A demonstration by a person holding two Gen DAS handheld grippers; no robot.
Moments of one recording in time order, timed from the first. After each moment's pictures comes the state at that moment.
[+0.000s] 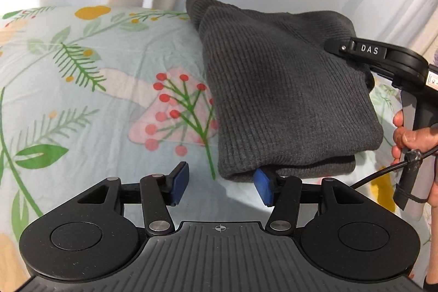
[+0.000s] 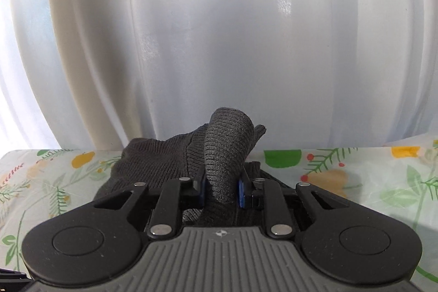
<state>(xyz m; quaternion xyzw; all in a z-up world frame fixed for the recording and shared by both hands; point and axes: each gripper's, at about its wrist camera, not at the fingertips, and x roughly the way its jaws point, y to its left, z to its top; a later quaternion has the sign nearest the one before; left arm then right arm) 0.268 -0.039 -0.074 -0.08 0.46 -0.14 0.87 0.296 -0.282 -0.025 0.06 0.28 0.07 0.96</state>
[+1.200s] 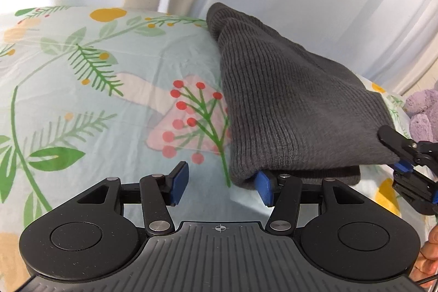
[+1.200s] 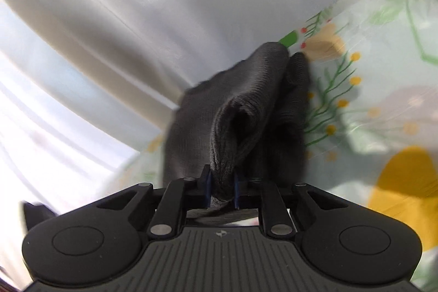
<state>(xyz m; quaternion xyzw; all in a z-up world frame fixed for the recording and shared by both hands) 0.271 -0.024 -0.068 -0.10 0.46 -0.11 0.88 0.198 -0.353 -0.078 0.41 0.33 0.19 0.82</state>
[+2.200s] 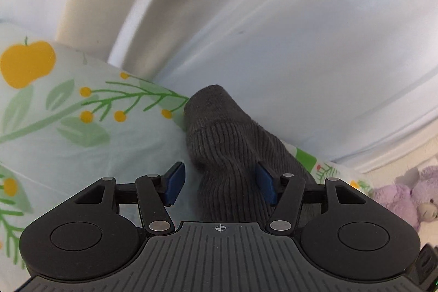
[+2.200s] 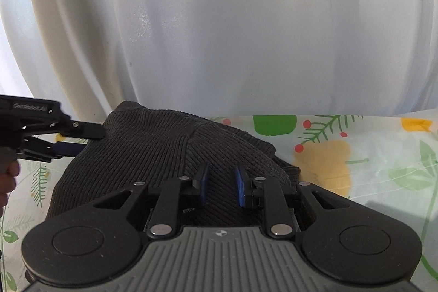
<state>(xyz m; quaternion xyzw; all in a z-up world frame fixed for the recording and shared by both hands) 0.475 -0.010 -0.078 -0.26 0.46 -0.18 0.83 0.316 -0.311 -0.060 0.07 0.33 0.09 0.94</state>
